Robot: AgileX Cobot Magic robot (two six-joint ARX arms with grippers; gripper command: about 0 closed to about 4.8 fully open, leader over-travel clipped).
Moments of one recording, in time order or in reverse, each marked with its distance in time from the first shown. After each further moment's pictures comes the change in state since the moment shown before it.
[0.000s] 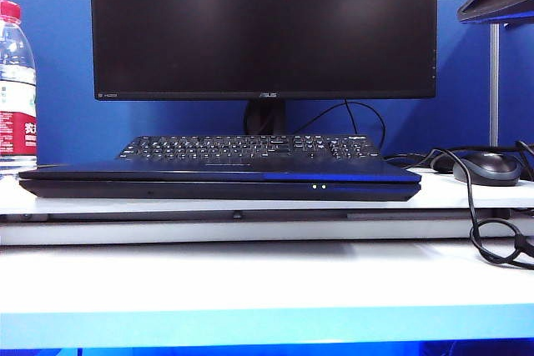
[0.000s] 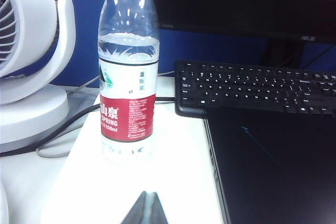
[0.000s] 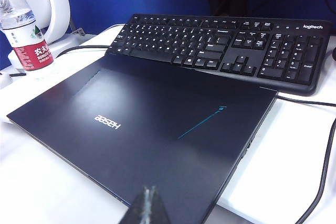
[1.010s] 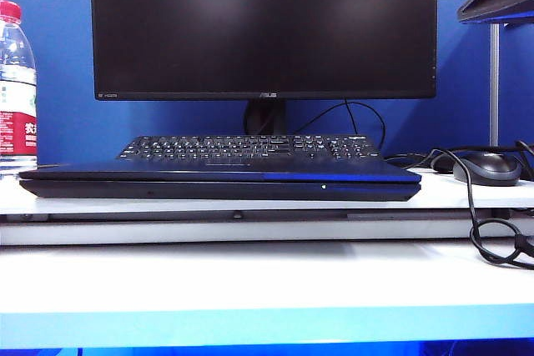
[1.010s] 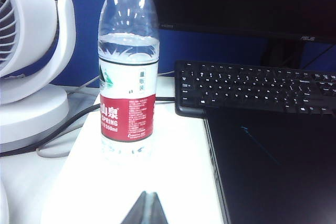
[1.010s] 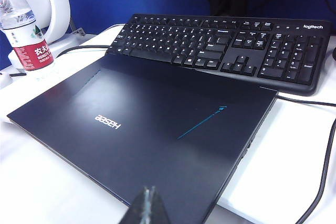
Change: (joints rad) left arm 0.000 0.000 0.000 0.000 0.000 0.000; right arm 0.000 0.000 0.000 0.000 0.000 0.000
